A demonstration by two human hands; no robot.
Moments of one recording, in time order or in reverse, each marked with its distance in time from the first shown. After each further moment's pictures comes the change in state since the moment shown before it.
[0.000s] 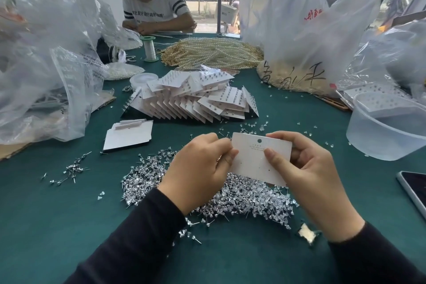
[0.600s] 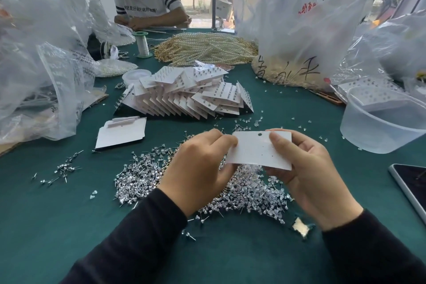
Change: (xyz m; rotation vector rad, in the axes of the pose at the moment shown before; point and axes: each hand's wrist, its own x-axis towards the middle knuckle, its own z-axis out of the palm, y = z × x) left_hand -0.001 0.012 0.001 0.136 0.037 0.142; right_hand 0.007 -0.001 -0.005 0.424 0.018 0.304
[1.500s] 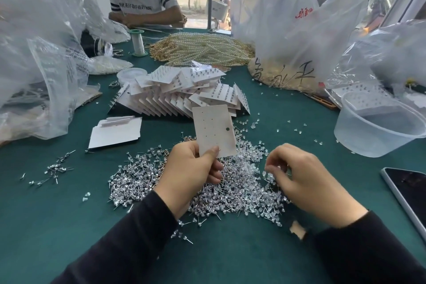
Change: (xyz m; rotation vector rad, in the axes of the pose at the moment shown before) left_hand -0.002 -0.006 0.009 -1.093 -0.004 -0.911; right_hand 0.007 0.004 -0.031 -1.339 -0.161 -0.408
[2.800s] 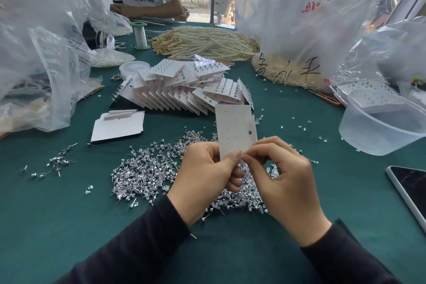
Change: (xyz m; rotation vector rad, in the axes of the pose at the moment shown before) left_hand -0.018 0.005 0.016 -0.052 -0.083 0.097; right_hand -0.001 -0.042 0.036 0.303 0.461 -0.199
